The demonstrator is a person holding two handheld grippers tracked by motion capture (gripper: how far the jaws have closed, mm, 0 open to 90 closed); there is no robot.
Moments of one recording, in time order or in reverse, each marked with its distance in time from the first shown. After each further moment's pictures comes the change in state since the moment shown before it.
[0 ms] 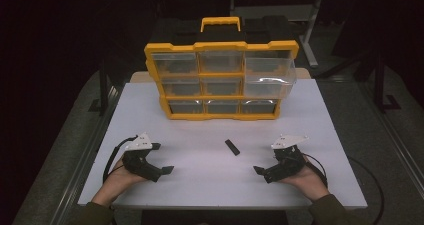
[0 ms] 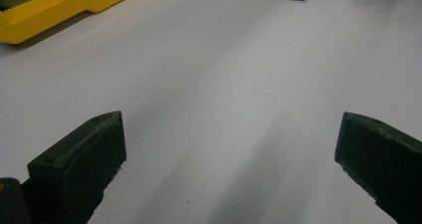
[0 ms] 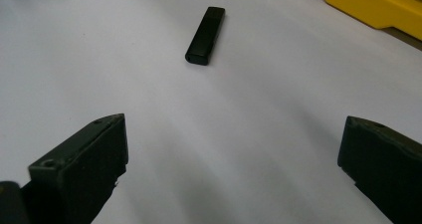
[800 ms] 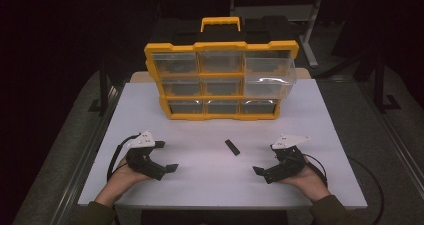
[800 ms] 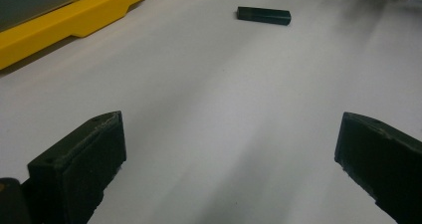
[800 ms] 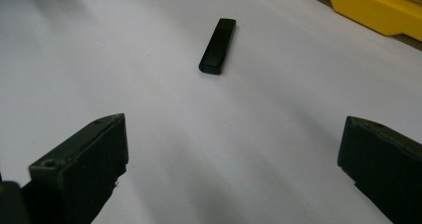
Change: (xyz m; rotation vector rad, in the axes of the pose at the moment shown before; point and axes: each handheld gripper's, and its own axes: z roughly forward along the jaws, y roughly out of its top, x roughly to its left) left arm -0.006 0.012 0.005 -0.038 -0.029 -0.015; right arm 0.002 0.001 -0.004 -0.029 0.039 0.025
